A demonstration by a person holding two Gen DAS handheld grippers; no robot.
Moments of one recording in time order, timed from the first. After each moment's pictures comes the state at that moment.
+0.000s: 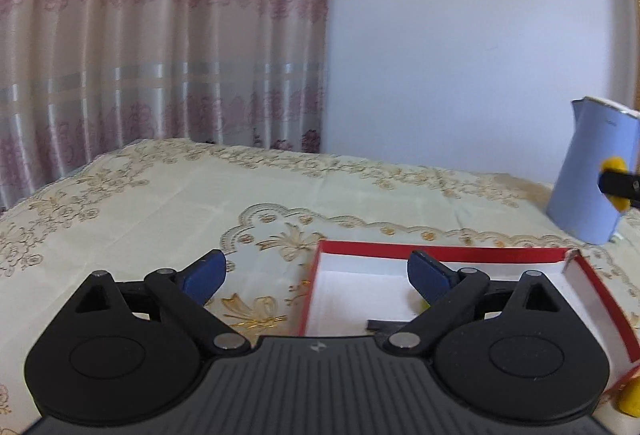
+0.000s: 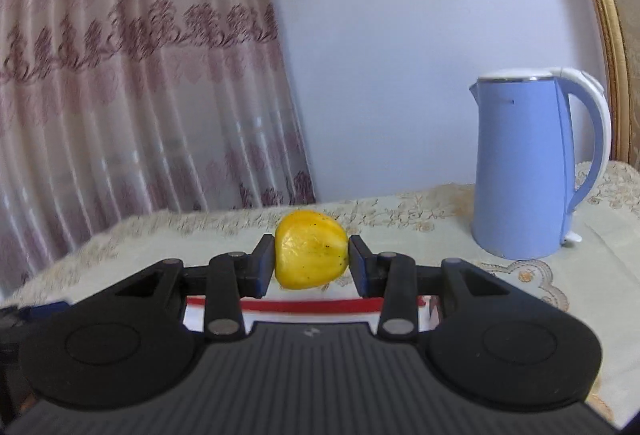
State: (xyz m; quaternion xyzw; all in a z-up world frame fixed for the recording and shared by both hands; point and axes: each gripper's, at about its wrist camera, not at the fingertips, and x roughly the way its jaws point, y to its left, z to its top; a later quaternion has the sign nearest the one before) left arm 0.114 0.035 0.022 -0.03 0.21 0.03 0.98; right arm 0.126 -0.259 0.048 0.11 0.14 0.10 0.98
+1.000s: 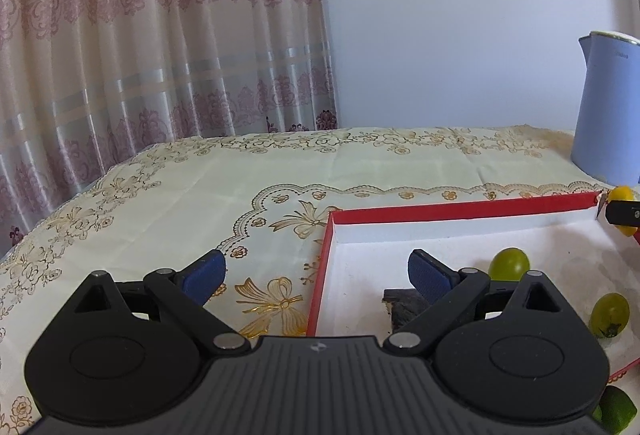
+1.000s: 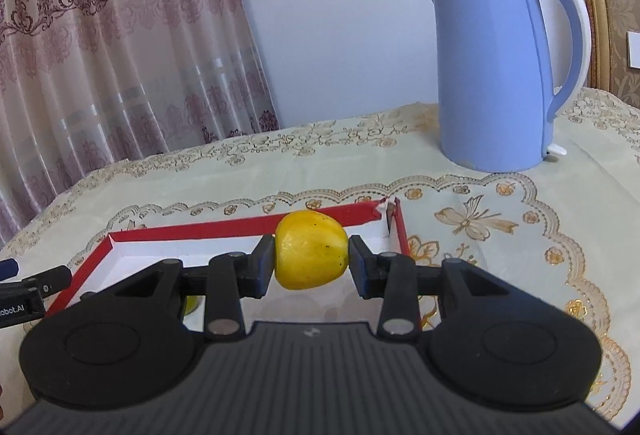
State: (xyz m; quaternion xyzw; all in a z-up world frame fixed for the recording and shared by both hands) left arm 0.121 0.014 0.005 0.05 0.23 0.06 0.97; right arm 0.149 -0.276 -0.009 0.12 0.23 0.07 0.96
